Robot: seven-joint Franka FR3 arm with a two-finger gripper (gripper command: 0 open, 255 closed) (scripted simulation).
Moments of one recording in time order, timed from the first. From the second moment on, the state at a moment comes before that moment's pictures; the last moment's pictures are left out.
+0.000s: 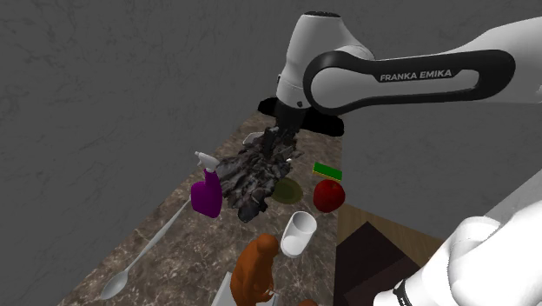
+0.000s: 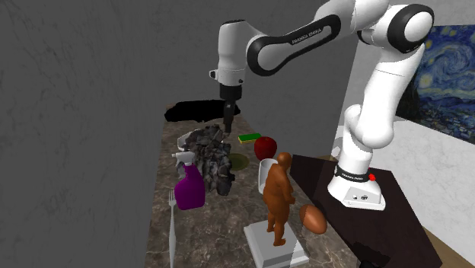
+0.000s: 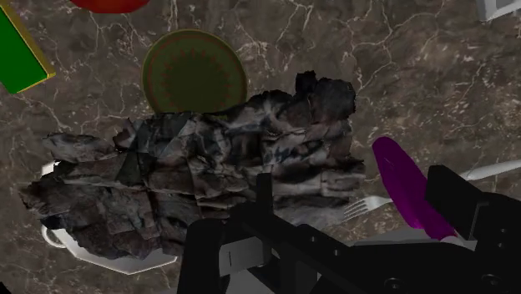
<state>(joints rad) 0.16 -0.18 0.22 -2.12 -0.03 2.01 0.13</state>
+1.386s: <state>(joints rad) 0.27 0.30 0.31 -1.73 -0.16 2.15 0.18</state>
